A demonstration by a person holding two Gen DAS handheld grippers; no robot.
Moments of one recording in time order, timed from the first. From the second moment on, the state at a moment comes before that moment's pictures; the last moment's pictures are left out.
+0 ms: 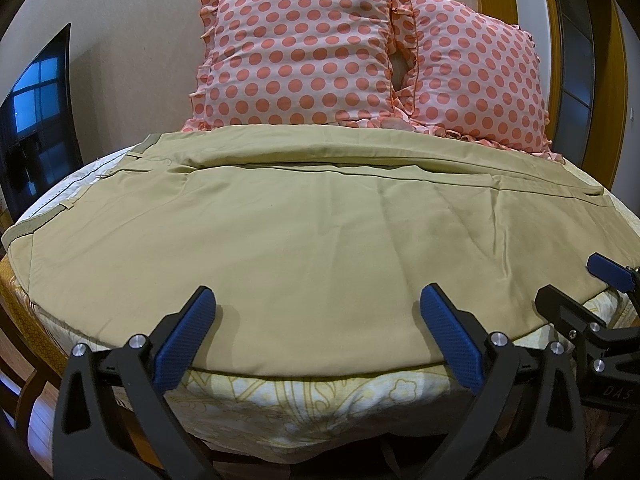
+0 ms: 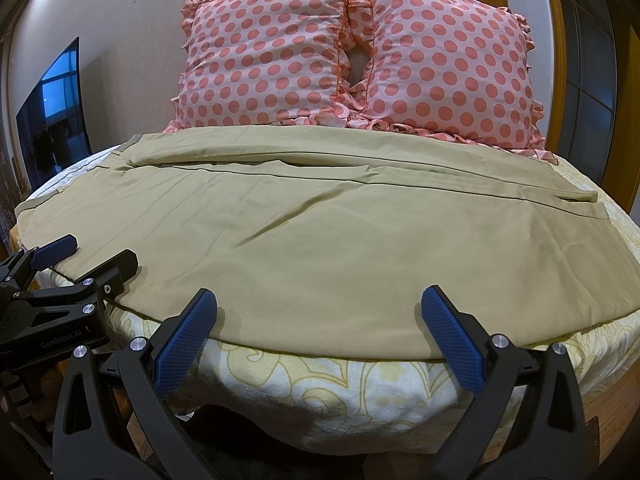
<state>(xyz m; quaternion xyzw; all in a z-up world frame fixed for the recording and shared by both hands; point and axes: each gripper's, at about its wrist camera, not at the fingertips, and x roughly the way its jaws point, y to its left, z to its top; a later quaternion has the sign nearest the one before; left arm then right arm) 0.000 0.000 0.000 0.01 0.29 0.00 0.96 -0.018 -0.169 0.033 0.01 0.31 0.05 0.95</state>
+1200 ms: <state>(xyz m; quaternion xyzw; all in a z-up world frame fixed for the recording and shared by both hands) 0.064 0.021 0.068 0.00 0.25 0.02 0.97 0.159 -0.346 0.112 0.10 0.31 -0.10 0.94</state>
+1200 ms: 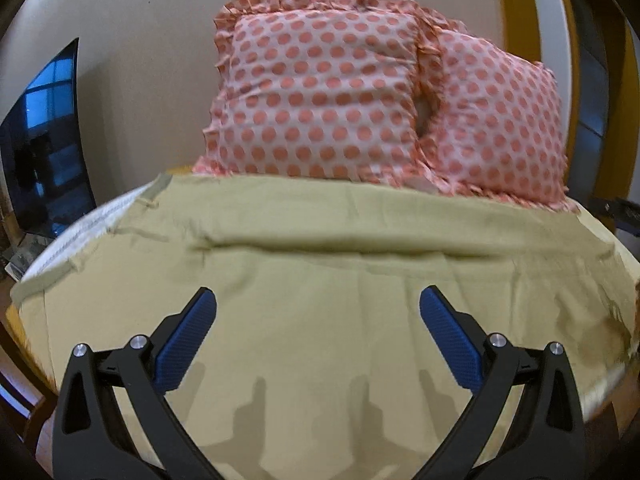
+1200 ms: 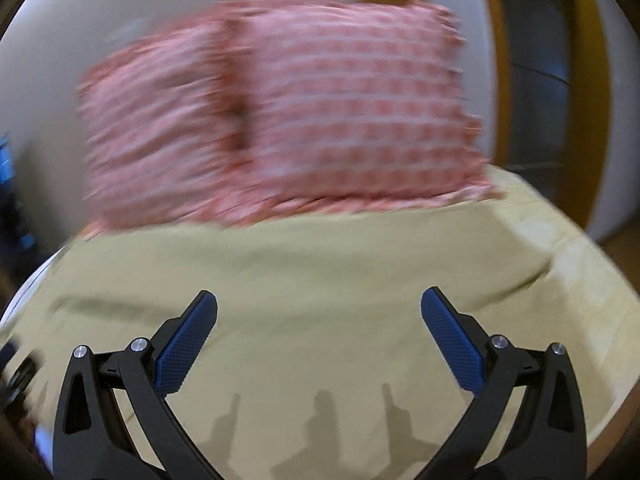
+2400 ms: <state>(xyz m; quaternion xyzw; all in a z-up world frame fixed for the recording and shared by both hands) 0.115 0.065 0.066 -0.10 0.29 0.03 0.95 0.154 -0.510 0.022 0.37 0.31 -0.16 0.86</state>
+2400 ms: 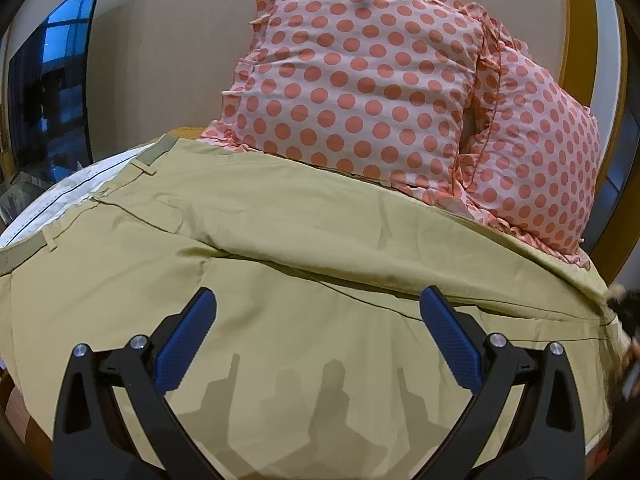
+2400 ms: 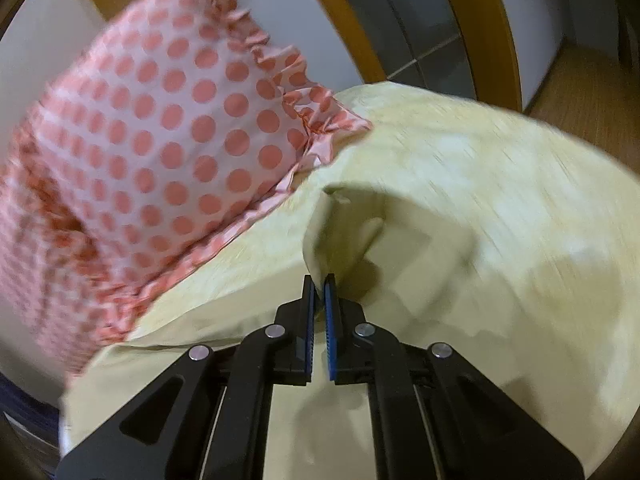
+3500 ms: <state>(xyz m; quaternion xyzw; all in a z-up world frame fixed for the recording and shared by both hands) 0.306 0.123 0.060 -0.21 0.44 0.04 0.87 0.017 -0.520 0.047 0.49 0.12 -0.05 0.86</state>
